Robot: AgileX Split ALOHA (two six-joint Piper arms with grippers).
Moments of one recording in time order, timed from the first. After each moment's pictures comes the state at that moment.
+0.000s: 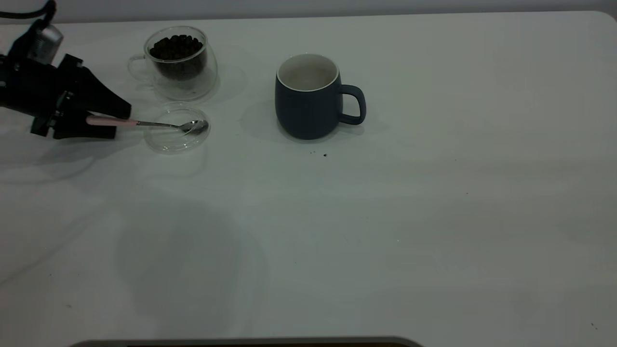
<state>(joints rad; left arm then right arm) 0.29 2.59 -1.53 -1.11 0.88 1.11 0.05 0.03 -0.47 -0.02 1.12 0.01</state>
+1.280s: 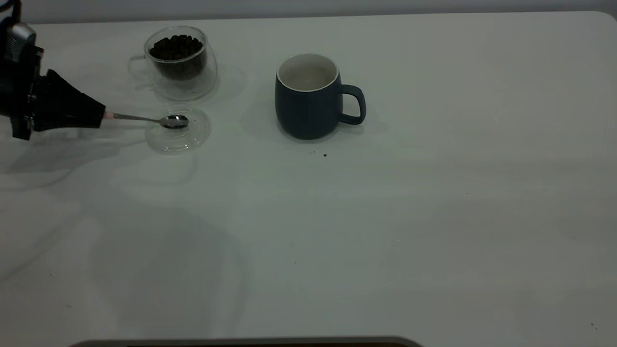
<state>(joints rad) 0.38 2.59 -1.55 -1.09 1.12 1.09 0.05 0.03 -0.47 -0.02 1.12 0.01</state>
